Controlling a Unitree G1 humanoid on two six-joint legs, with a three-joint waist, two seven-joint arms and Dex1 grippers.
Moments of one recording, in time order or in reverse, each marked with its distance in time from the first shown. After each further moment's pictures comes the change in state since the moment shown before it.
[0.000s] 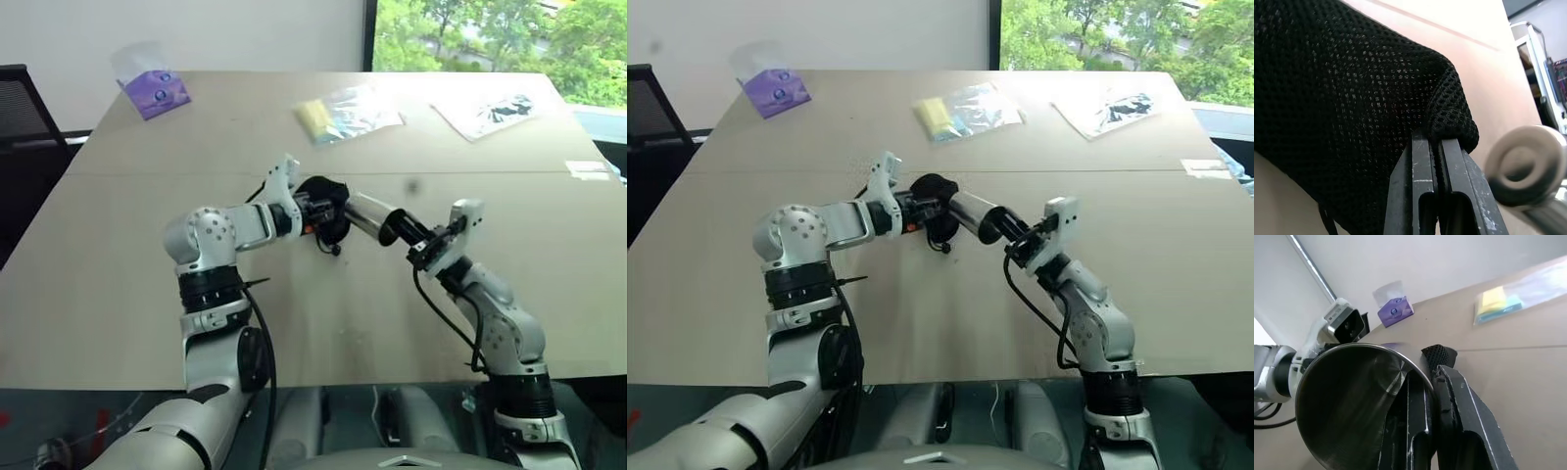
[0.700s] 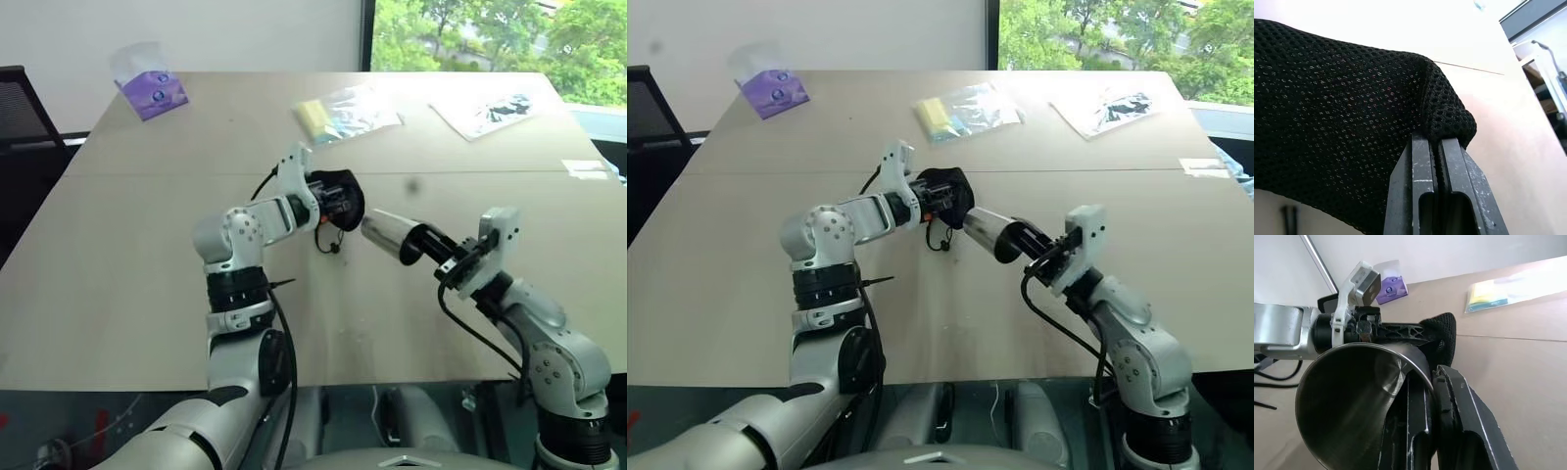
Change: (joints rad) left arm -0.001 -0.117 -0.023 -0.002 0.153 -0.229 -0.022; right arm 0.111 -0.130 -0.051 -0.396 0.014 0.213 -0.106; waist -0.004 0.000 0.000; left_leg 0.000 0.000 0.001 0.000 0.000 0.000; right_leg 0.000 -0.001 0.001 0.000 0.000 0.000
